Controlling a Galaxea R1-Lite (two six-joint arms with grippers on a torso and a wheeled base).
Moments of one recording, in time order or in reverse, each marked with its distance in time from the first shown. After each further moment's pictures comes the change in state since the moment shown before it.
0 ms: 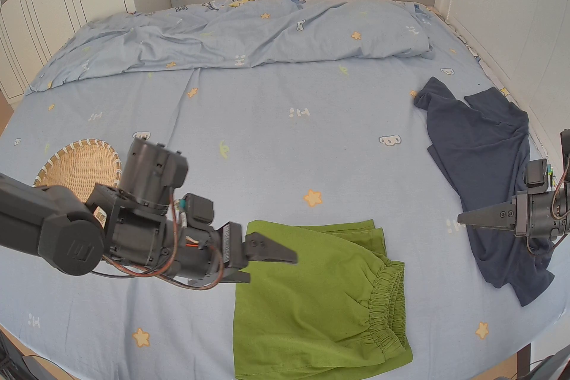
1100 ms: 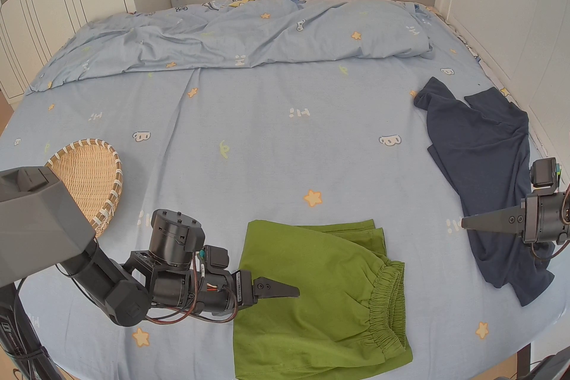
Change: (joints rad) left arm 0.051 0.297 0.316 -0.649 -0.110 -0.006; right arm 0.058 -0.080 0.006 0.017 -0.001 0.013
